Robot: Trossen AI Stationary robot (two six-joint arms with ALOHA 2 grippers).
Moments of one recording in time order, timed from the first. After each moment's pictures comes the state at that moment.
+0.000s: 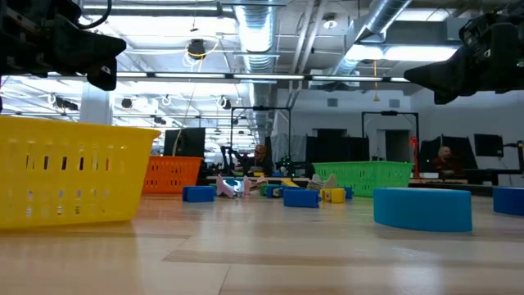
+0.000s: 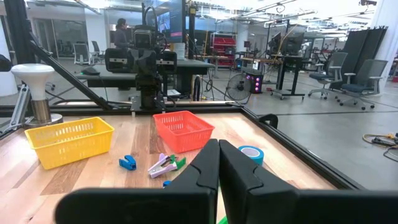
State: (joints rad) left arm -0.02 0.03 0.01 0.11 0.04 0.00; right arm -0.04 0.00 0.00 0.04 0.18 -0.06
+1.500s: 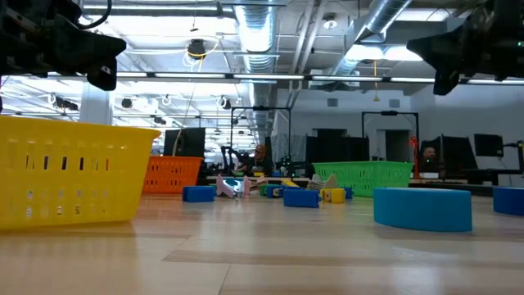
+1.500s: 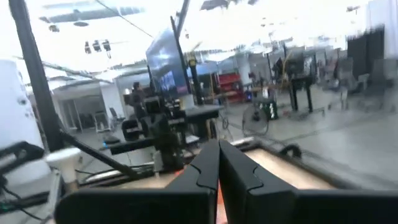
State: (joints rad) left arm -0.02 0.03 0.01 0.11 0.04 0.00; right arm -0.04 0.00 0.01 0.24 0.18 0.17
